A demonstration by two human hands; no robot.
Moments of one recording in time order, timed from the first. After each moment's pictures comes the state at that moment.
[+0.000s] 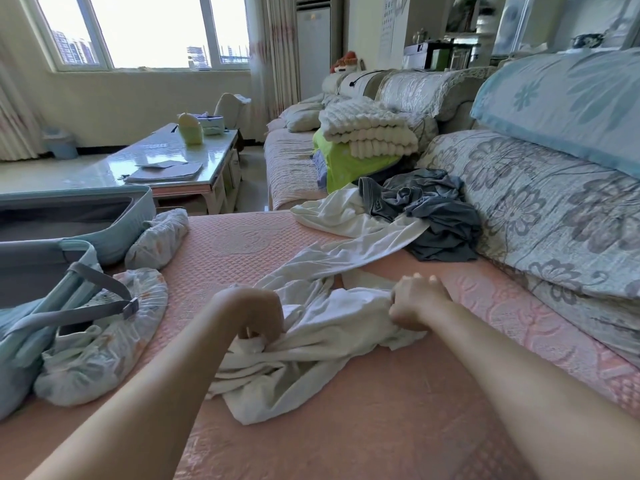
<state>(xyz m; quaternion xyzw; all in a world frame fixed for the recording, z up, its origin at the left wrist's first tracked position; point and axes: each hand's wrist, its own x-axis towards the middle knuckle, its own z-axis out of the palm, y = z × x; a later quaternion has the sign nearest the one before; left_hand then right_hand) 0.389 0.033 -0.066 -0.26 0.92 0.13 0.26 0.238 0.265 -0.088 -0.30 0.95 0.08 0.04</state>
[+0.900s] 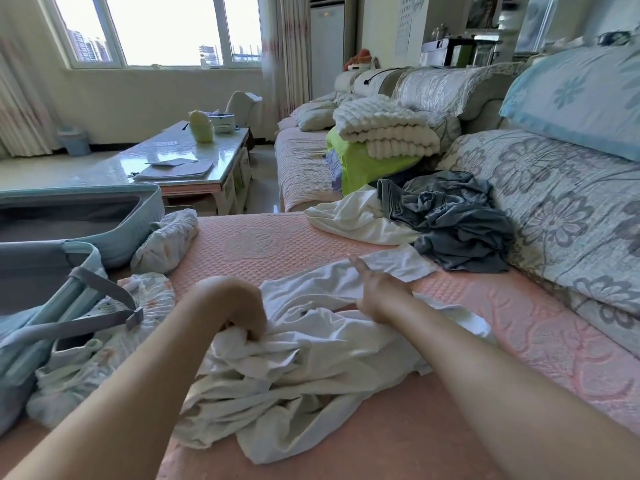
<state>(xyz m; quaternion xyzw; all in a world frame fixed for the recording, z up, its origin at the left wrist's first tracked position) 0.383 -0.024 -0.056 -0.30 0.91 0.05 0.29 0.221 0.157 -0.103 -0.33 0.94 -0.05 0.10</state>
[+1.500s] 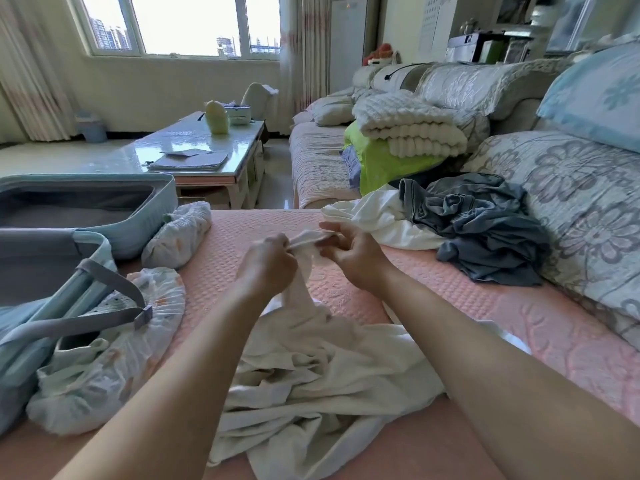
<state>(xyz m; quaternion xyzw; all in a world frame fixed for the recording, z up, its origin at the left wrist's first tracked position) 0.343 -0.043 -0.064 -0.34 0.89 0.24 -0.20 0.223 0.077 -0.081 -0.39 0.67 -0.61 0.18</state>
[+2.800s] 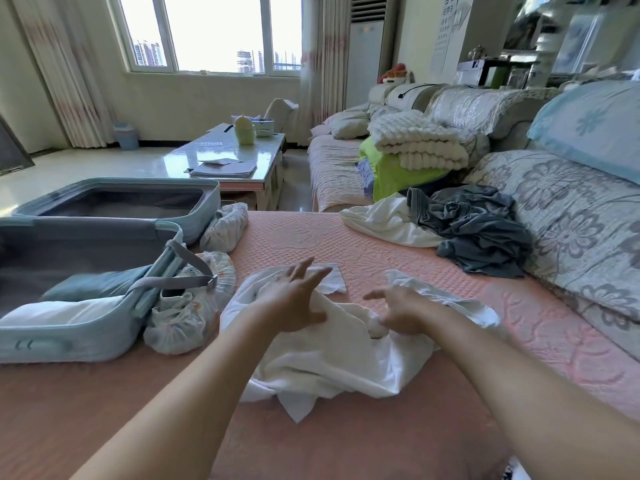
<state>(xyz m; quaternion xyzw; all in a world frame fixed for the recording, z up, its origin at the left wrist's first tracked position) 0.477 0.013 -0.062 -0.17 0.98 0.09 0.00 0.317 0.196 -0.074 -0.41 0.88 -0.13 0.19</state>
